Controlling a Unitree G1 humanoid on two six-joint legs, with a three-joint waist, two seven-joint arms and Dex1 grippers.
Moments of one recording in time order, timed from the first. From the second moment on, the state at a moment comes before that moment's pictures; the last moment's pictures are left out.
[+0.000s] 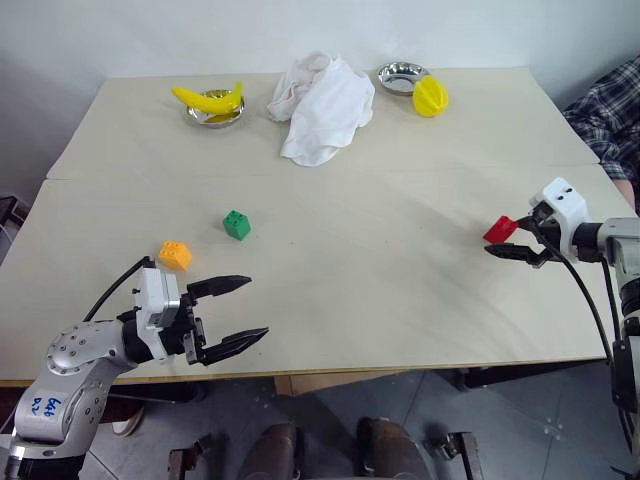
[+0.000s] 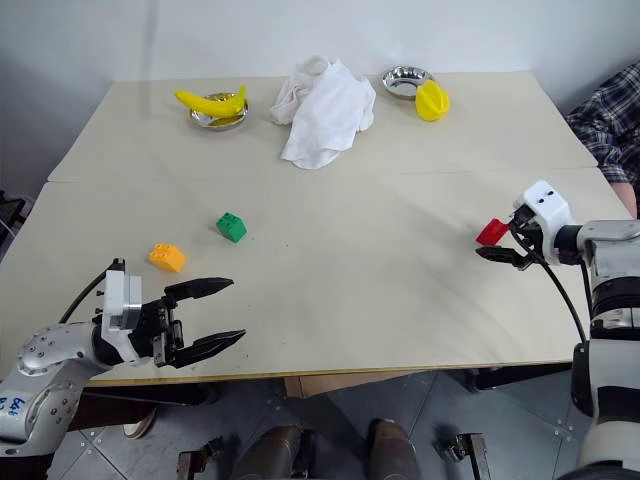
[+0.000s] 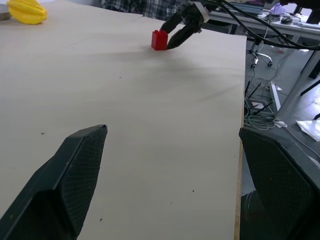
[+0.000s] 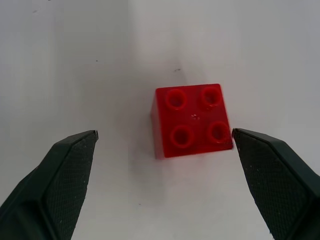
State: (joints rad) left arm 0.06 0.68 0.24 -0.39 -0.65 0.28 -1.00; right arm -0.96 -0.88 0.06 1.08 -0.01 0.12 1.14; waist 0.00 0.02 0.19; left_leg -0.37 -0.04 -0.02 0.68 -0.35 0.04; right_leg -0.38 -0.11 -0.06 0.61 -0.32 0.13
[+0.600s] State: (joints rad) left arm 0.09 0.68 0.24 -0.40 -0.65 0.25 -1.01; right arm -1.01 -0.82 0.03 1.14 0.01 -0.06 1.36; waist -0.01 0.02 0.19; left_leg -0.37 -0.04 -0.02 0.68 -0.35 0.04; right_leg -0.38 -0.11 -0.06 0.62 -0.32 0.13
